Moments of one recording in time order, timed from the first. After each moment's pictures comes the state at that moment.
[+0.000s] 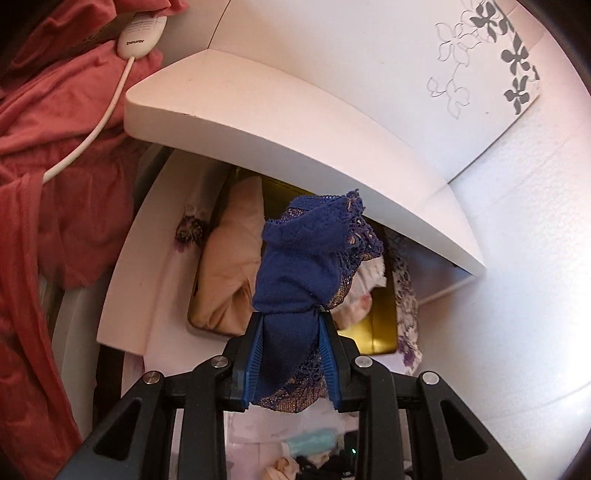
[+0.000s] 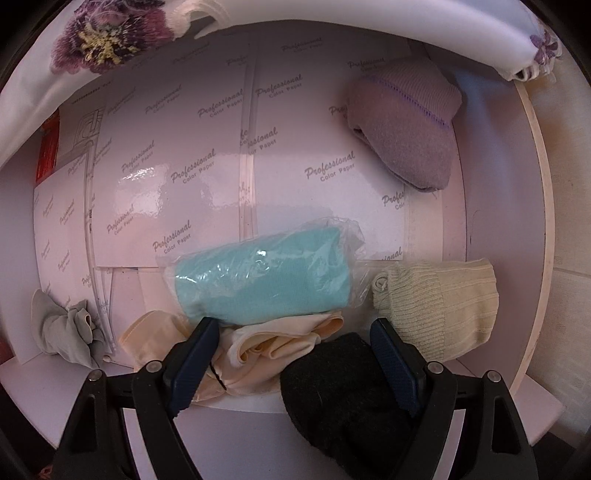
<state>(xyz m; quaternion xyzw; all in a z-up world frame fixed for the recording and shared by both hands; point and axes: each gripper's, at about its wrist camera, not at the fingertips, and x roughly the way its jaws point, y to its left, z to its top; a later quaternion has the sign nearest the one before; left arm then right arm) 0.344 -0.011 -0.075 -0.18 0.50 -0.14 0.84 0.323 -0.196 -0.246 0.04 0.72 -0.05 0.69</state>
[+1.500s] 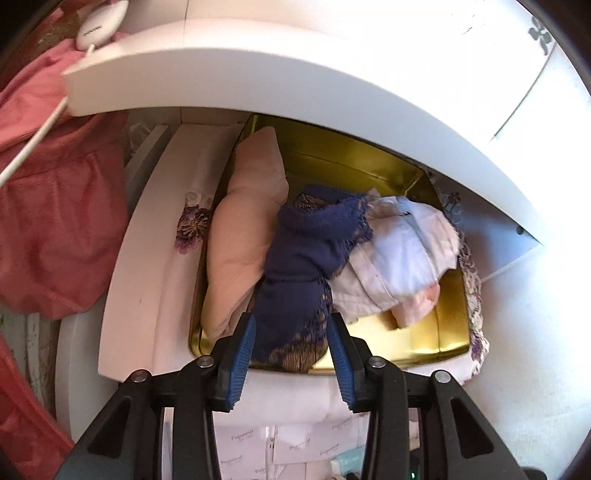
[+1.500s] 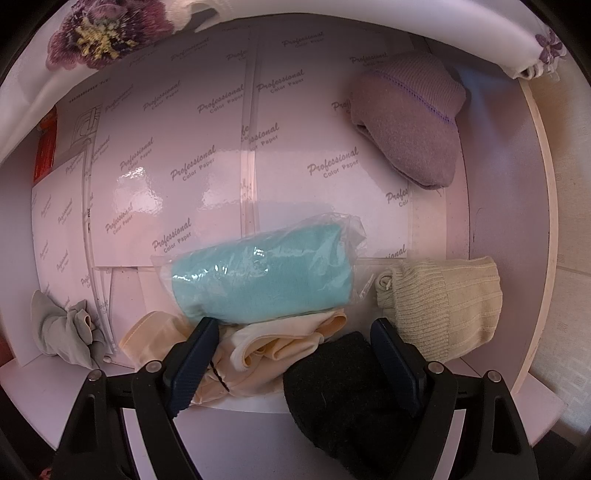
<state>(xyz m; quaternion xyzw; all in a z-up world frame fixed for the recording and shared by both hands) 0.364 -0.042 -0.128 -0.09 0.53 -0.10 0.84 0.326 -0.196 -0.250 0.04 0.73 -0.05 0.68</state>
